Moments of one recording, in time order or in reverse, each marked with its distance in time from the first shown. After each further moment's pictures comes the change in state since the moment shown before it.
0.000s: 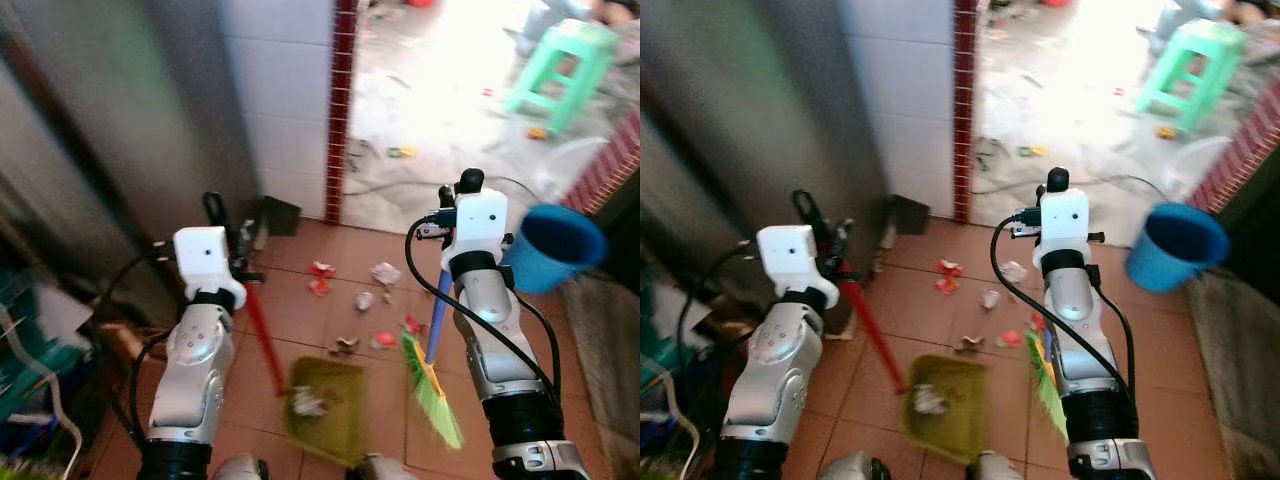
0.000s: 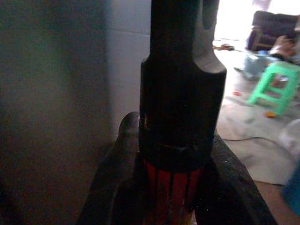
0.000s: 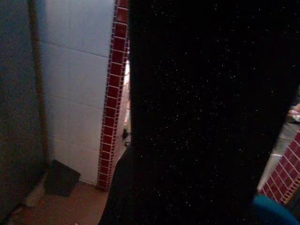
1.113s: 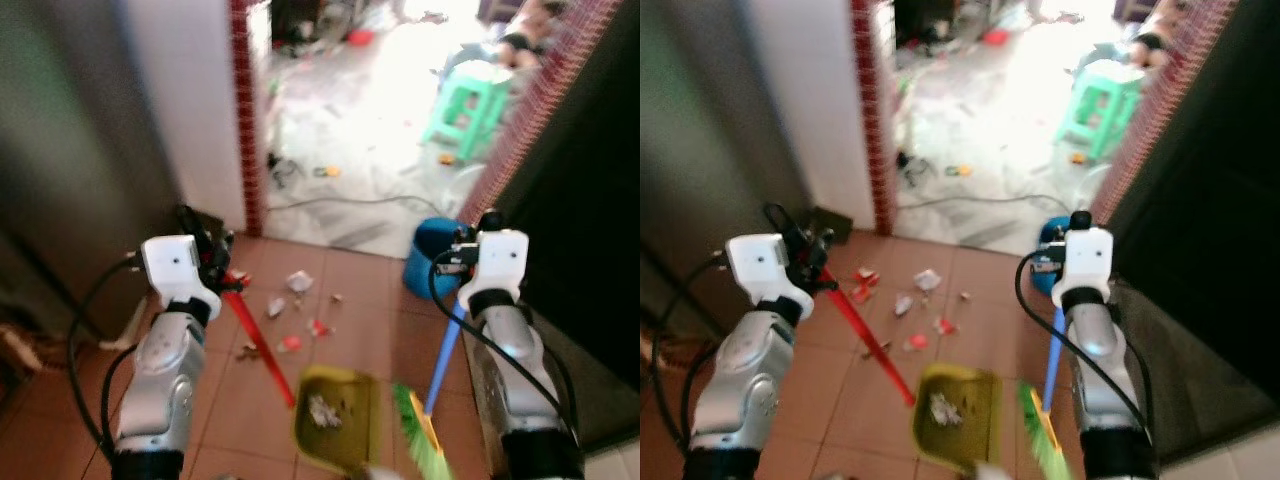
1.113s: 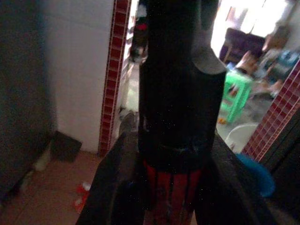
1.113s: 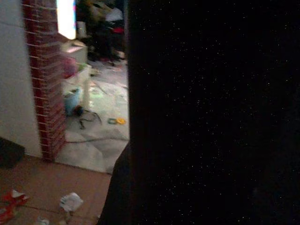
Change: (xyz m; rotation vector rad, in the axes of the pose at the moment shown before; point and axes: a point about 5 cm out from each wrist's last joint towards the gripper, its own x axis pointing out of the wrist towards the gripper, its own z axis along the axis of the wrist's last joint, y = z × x) left arm -0.014 0.037 -0.010 -0.074 0.057 0.045; right arm -0.027 -0.029 -0.031 0.055 0.124 -0.010
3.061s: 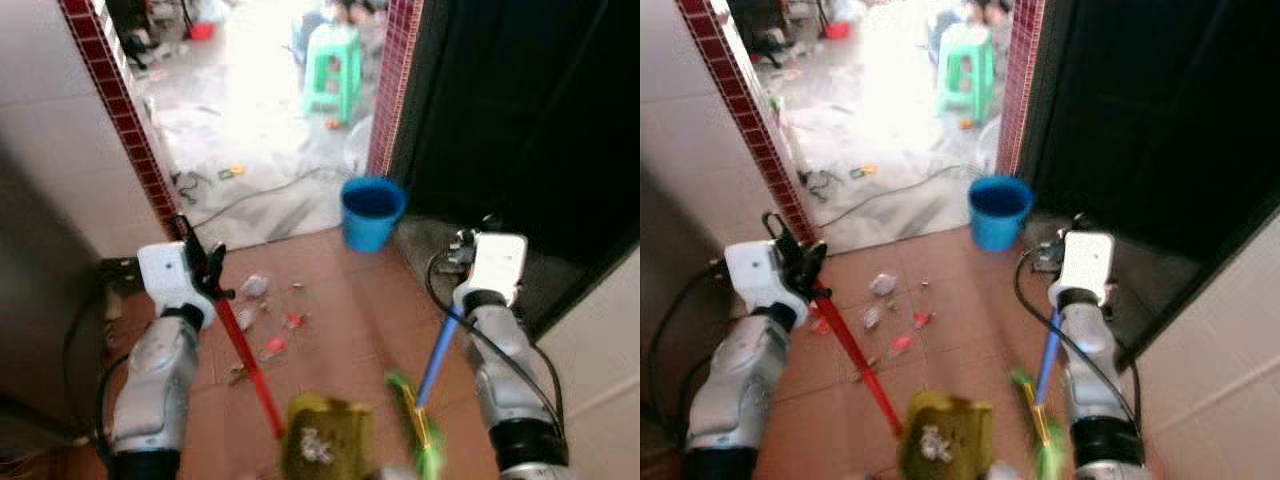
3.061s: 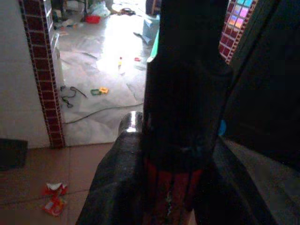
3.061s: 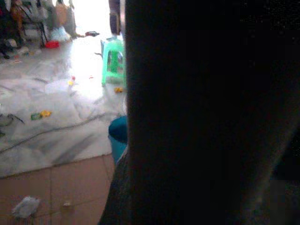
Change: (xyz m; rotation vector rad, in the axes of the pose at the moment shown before) left arm 0.004 0.000 -0.011 -0.036 0.086 0.012; right arm 0.001 0.004 -0.025 0.031 0.069 -0.086
